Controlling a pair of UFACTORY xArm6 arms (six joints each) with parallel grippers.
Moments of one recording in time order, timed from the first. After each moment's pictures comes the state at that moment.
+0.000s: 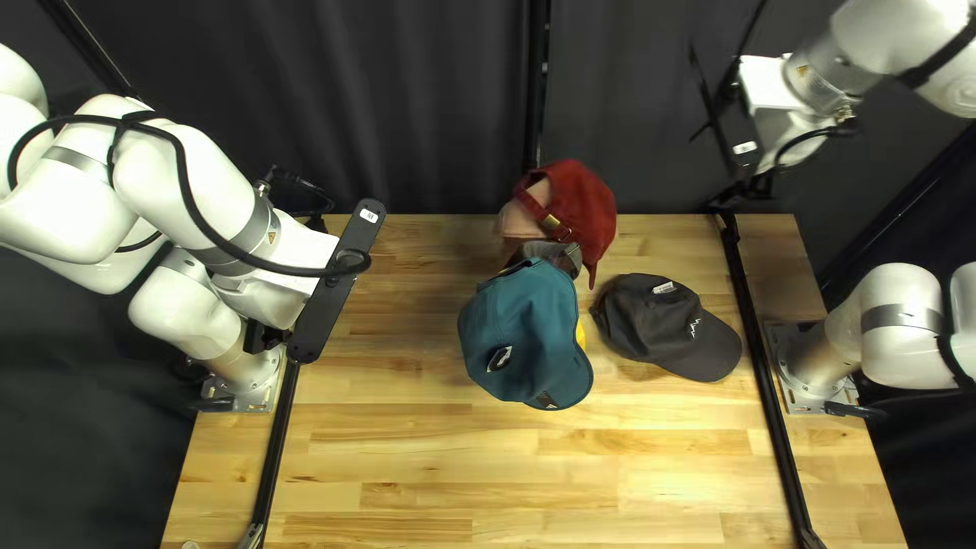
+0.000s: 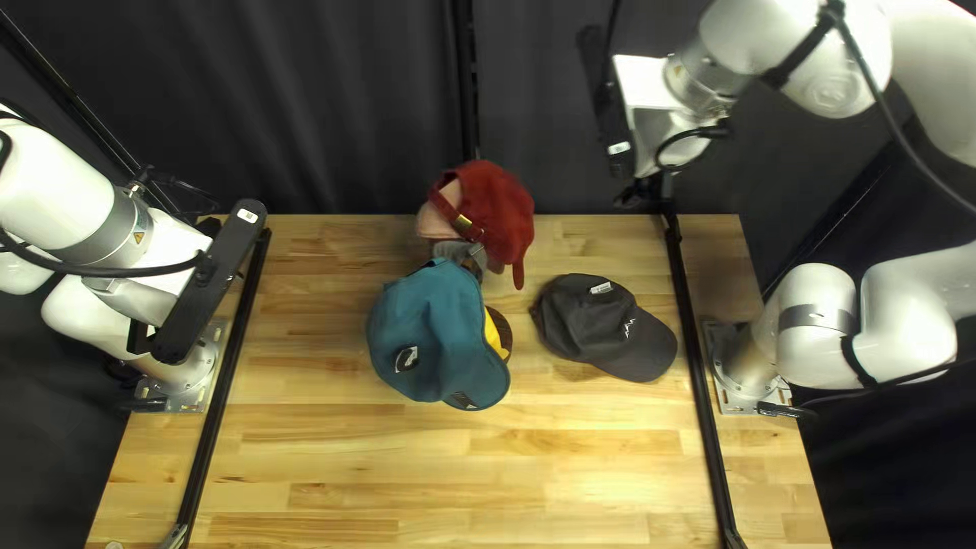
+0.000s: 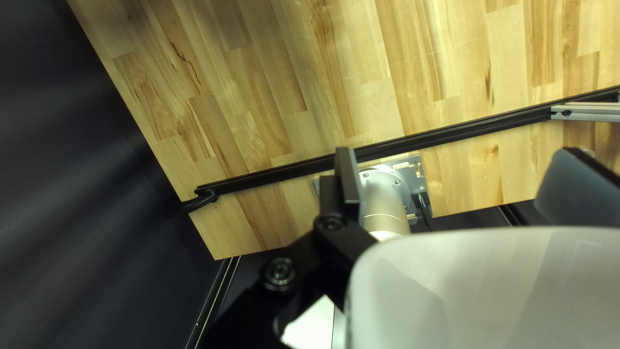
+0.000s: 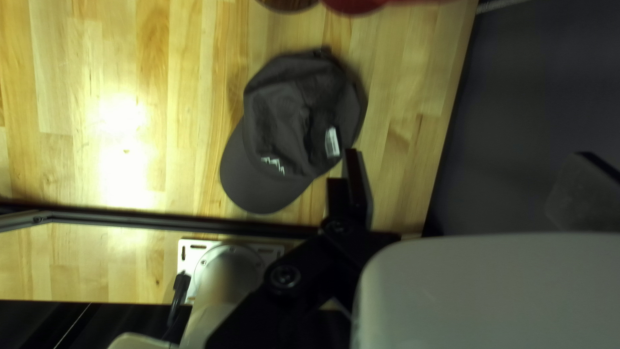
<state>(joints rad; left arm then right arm) -0.37 -0.77 -0.97 0.10 1.69 -0.04 -0.25 -0.56 -1.13 -0.02 1.32 -0.49</state>
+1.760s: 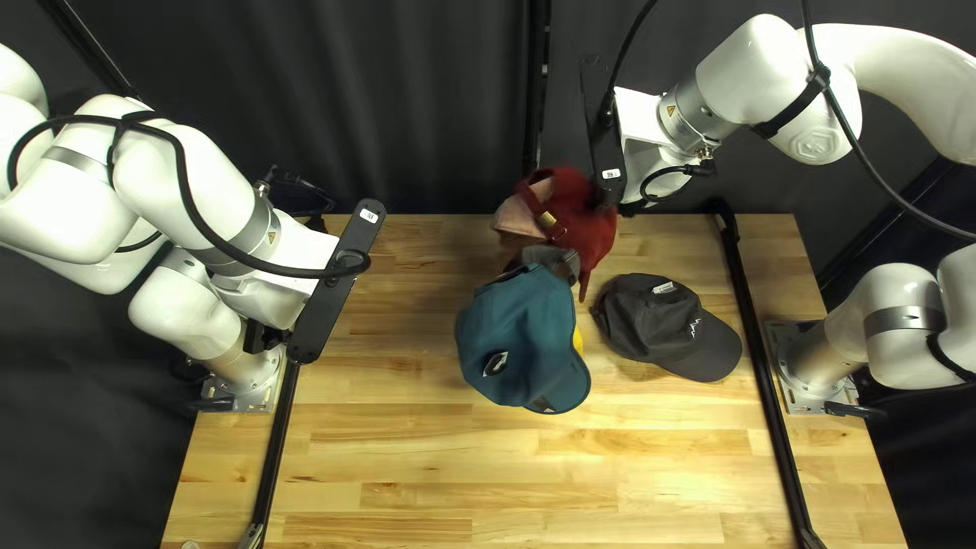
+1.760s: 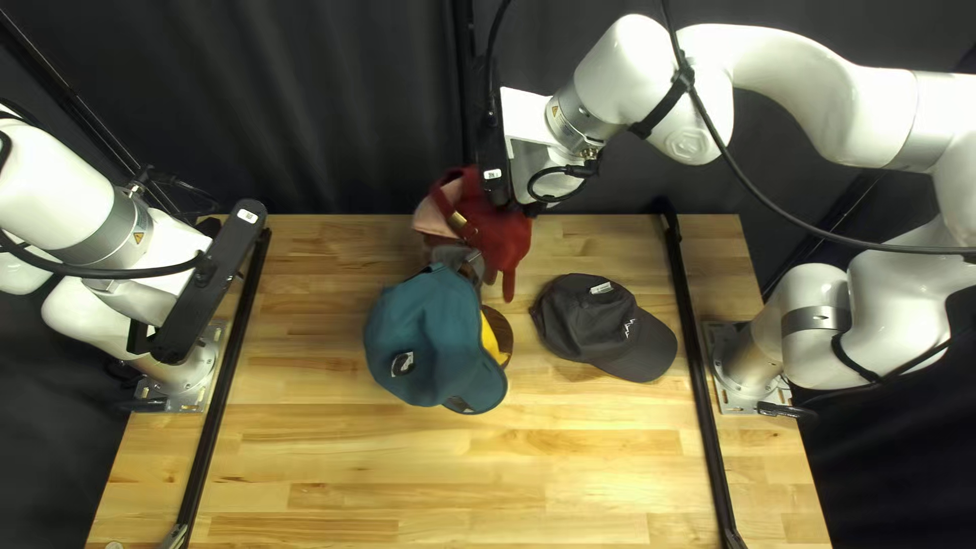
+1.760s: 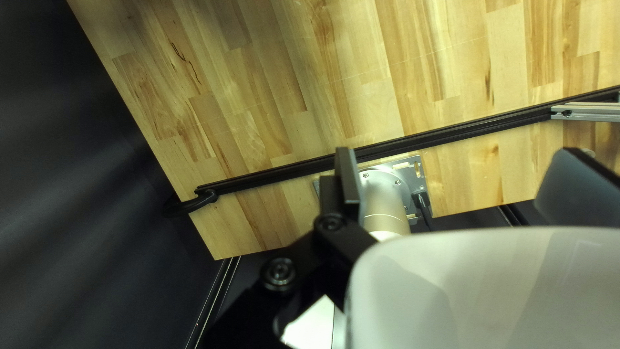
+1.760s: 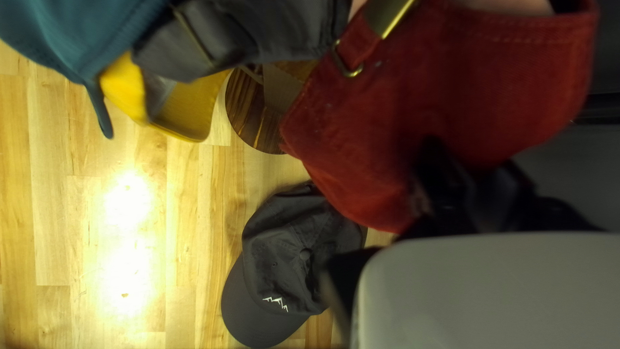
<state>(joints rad) -0.37 -0.77 -0.97 0.10 1.69 -0.04 -0.21 -0.41 -1.13 -0.04 1.08 -0.31</state>
